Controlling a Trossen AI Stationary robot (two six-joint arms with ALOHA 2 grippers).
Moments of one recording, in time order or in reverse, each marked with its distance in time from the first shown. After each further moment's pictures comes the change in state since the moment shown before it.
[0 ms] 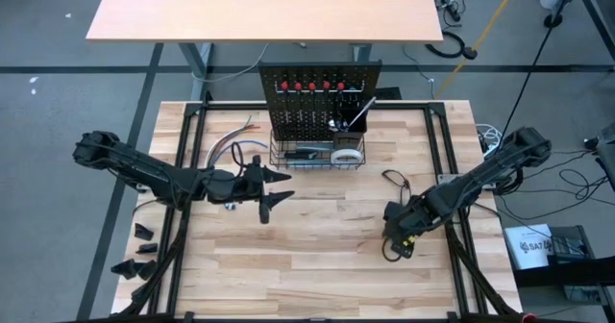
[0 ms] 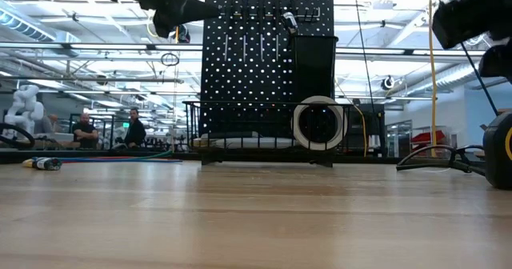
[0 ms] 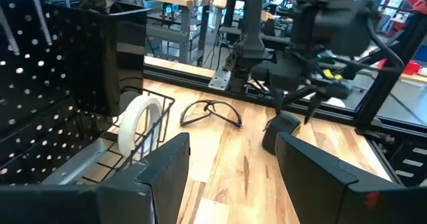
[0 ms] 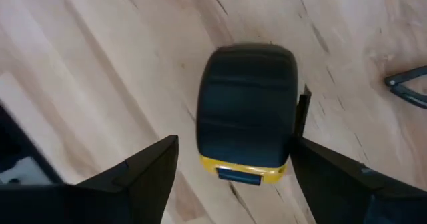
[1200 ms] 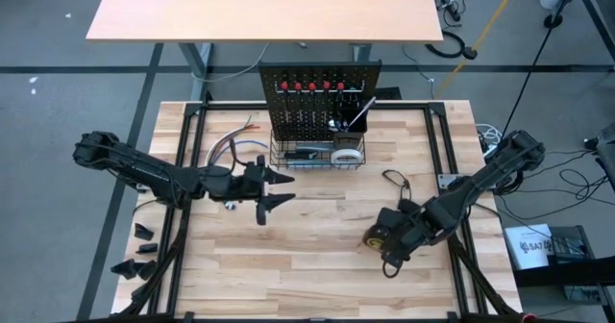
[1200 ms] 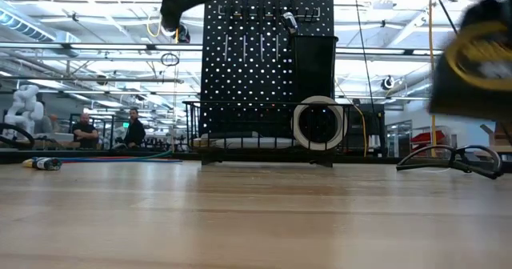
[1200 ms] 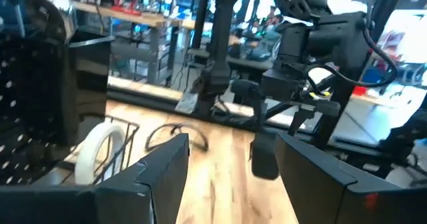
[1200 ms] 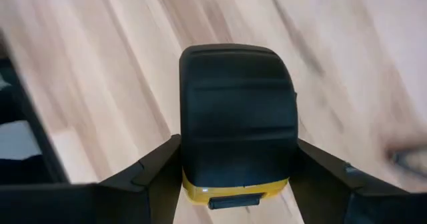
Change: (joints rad) left arm 0.019 0.000 0.000 0.108 0.122 0.000; right arm 0.091 0.094 0.201 -0.002 0.263 0.021
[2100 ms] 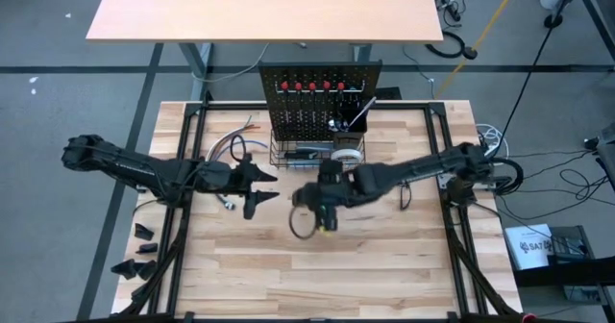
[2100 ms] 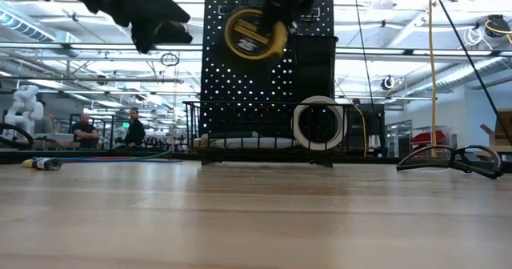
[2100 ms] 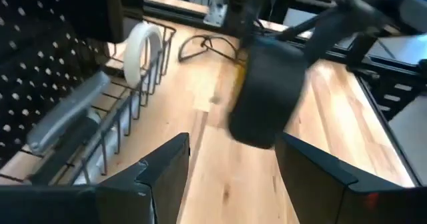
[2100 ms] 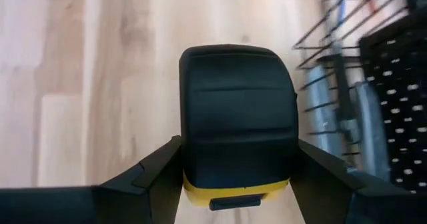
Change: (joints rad) left arm 0.066 -0.196 -0.030 -0.498 0.079 -0.056; right arm -0.404 0.465 0.675 0.000 0.143 -0.904
